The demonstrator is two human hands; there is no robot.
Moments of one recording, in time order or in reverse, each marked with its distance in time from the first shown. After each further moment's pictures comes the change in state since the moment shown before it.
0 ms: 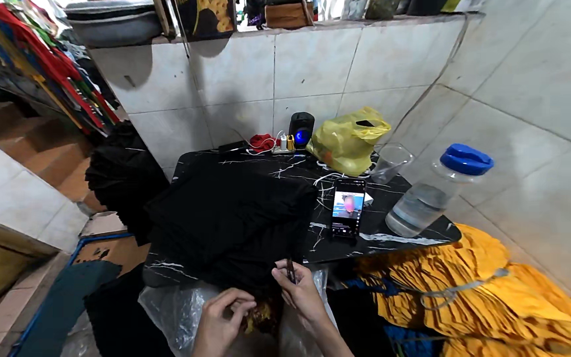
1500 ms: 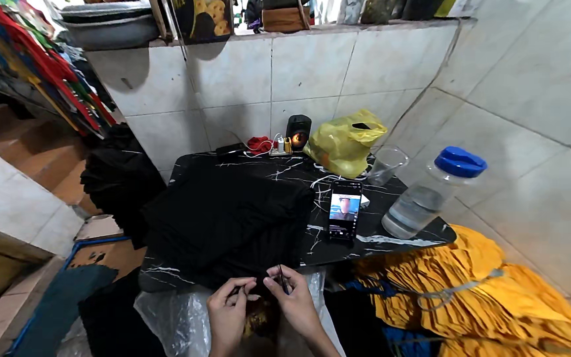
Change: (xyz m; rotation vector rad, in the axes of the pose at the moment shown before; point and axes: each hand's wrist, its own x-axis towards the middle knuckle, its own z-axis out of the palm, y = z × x) left_hand 0.024 0.009 0.042 -0.318 0.329 -0.033; right_hand -0.006 -0.004 0.011 -0.264 -0.003 -0.220
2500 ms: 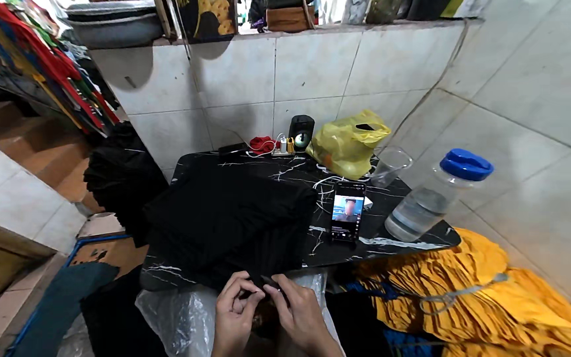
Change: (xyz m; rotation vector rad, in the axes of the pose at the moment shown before) left_hand -0.001 0.009 0.002 -0.111 -0.090 0.076; right_hand -0.013 -0.005 -0.007 -0.785 0.010 -0.405
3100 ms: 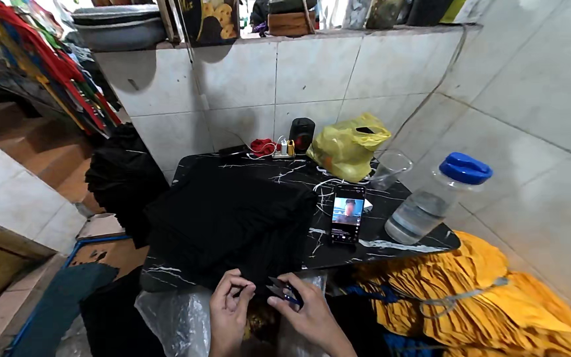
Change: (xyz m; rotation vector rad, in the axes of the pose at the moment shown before) left_hand 0.007 0.002 0.000 -0.003 0.123 -0.012; right_hand -0.004 0.028 -0.016 0.184 -0.191 0.138
